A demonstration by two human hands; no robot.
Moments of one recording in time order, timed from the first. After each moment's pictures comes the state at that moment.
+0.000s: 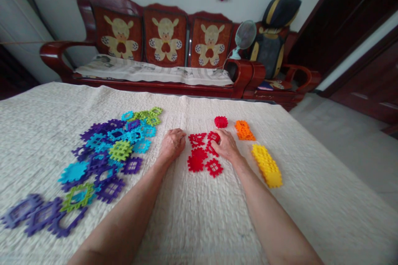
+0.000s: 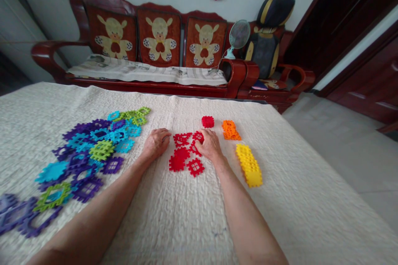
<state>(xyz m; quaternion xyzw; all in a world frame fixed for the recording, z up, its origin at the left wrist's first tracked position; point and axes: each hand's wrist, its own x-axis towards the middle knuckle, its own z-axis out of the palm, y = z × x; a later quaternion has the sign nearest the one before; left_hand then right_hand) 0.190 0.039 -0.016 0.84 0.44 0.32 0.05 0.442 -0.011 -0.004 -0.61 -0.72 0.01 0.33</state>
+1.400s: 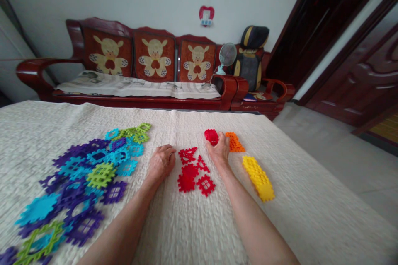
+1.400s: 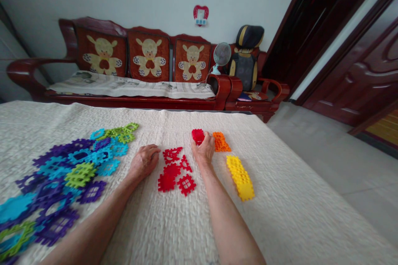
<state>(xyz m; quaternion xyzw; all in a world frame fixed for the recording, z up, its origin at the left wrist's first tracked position) 0.189 0.041 -0.024 0.83 0.44 0.34 0.04 0.441 0.018 -0.003 -0.75 -0.49 -0.03 0.44</state>
